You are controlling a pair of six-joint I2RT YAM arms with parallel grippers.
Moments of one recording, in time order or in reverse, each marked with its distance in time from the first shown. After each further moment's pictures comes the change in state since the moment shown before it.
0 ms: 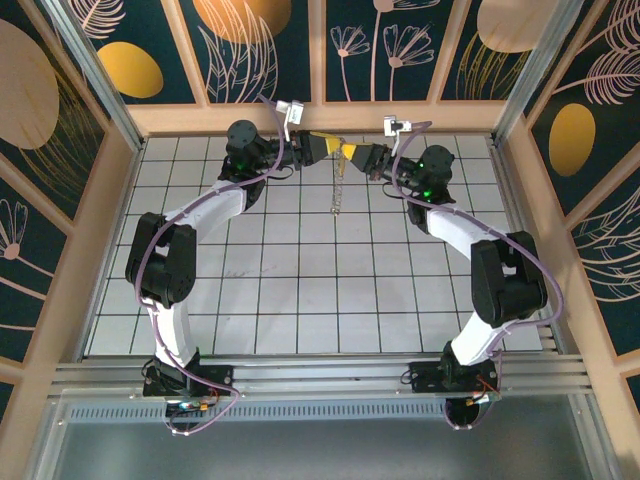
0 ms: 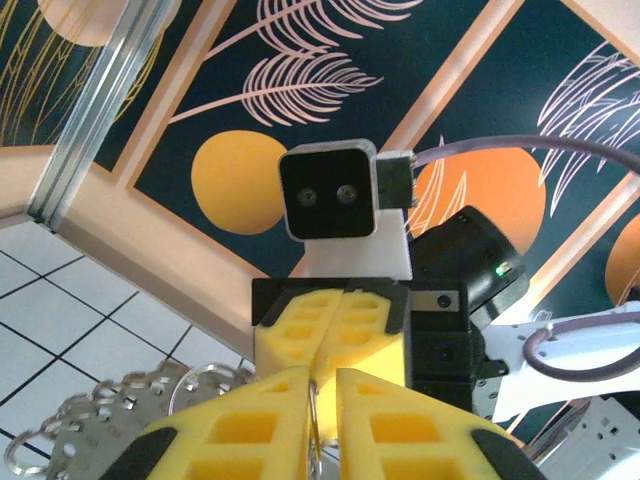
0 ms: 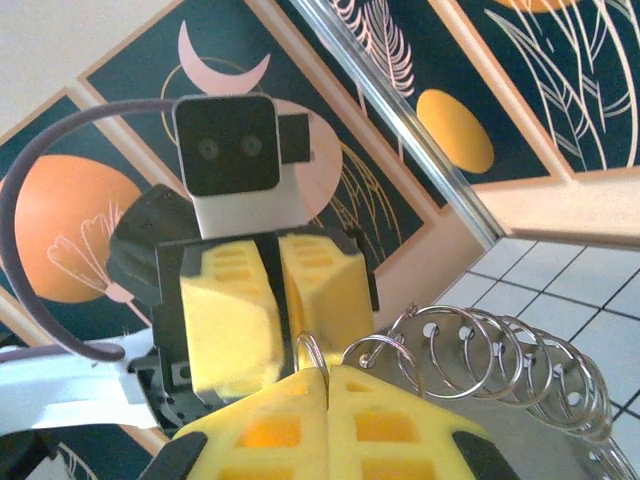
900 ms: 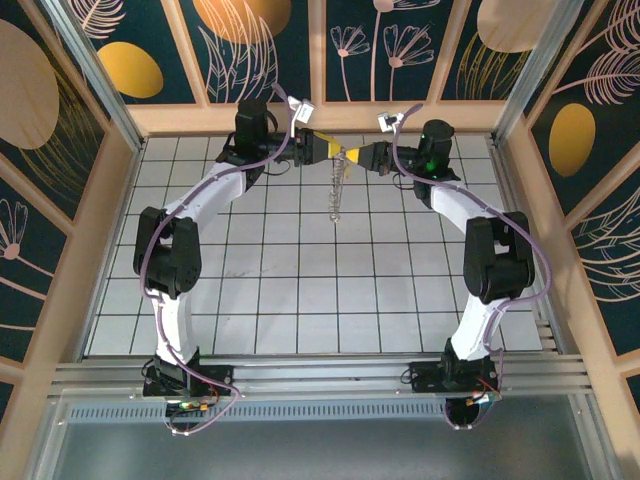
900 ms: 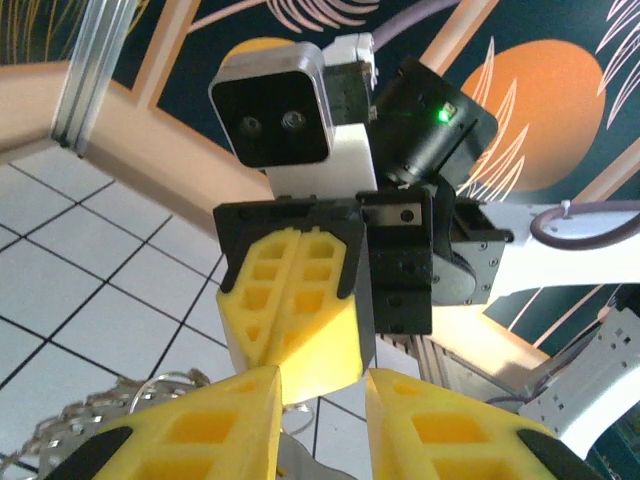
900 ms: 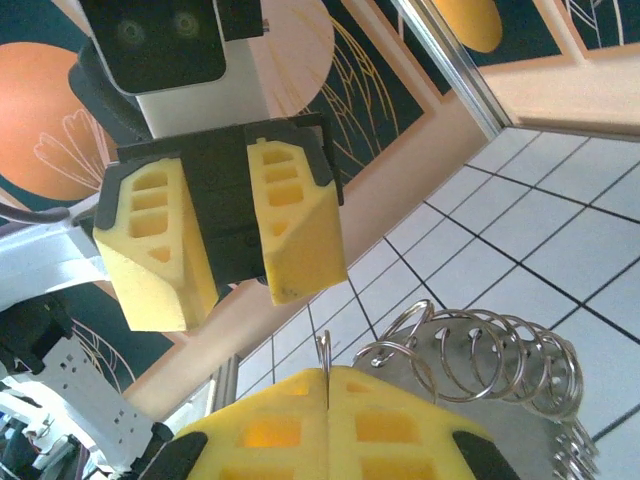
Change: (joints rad) left arm 0.032 0.087 0.243 -0.562 0.134 0.387; right arm -0.090 0.166 0.240 -0.379 -0.315 -0.239
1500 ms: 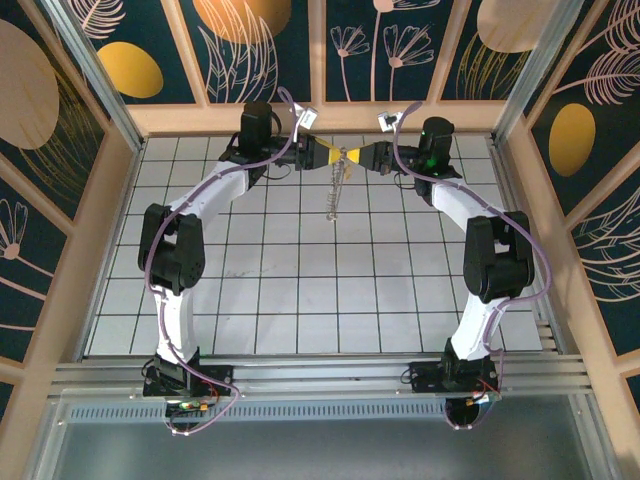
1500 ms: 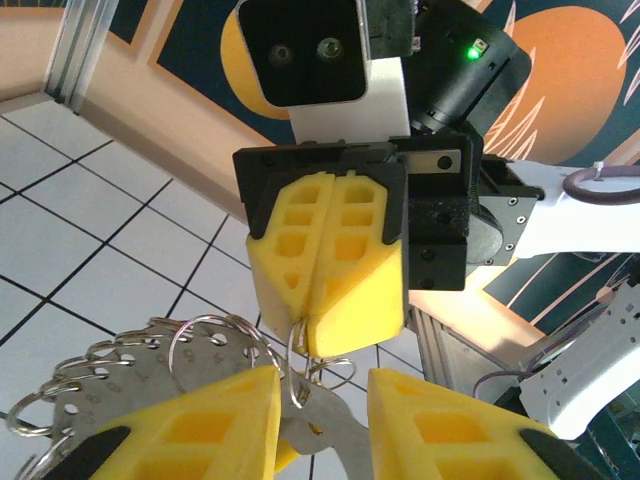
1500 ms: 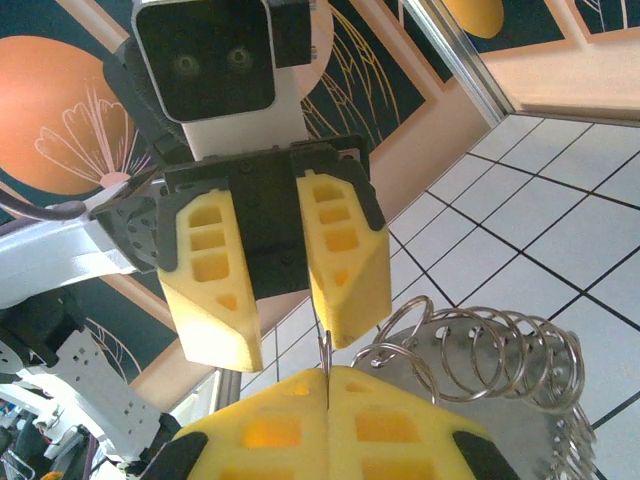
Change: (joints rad) left arm 0.002 0.043 0.027 -0.091 0.025 0.061; right arm -0.005 0.004 0.028 -0.066 -0.021 -0.032
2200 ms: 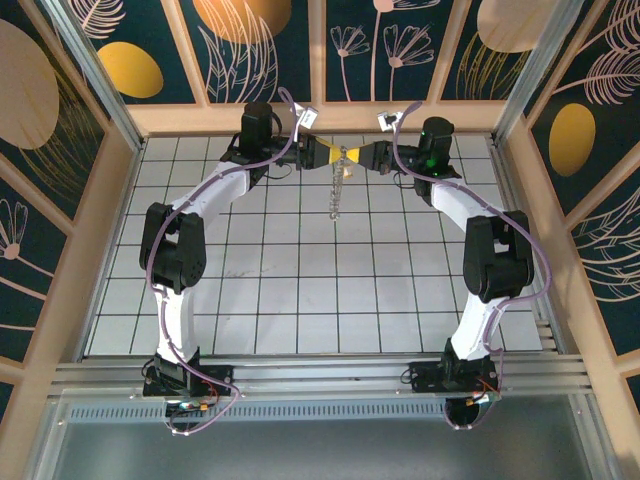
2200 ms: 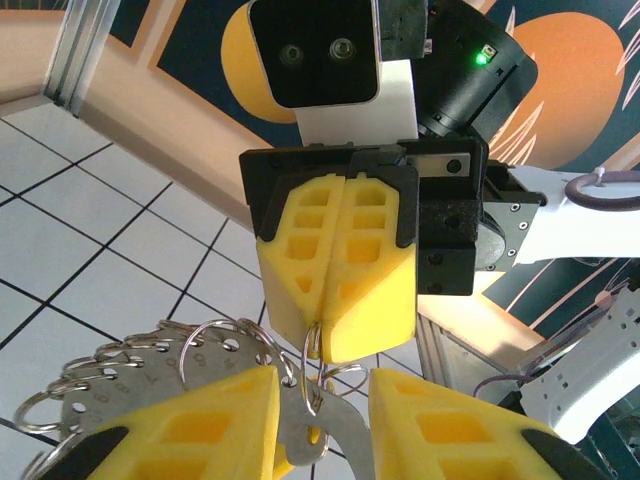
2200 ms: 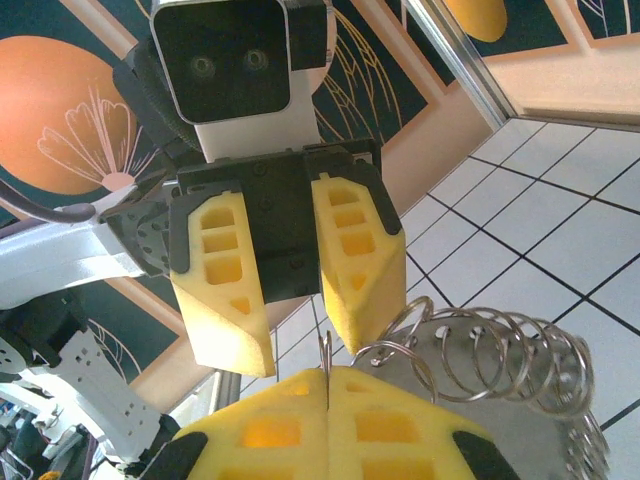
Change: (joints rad) left arm 0.000 0.011 0.000 0.040 0.001 -0.029; right arm 0.005 0.003 0.000 0.024 0.000 0.012
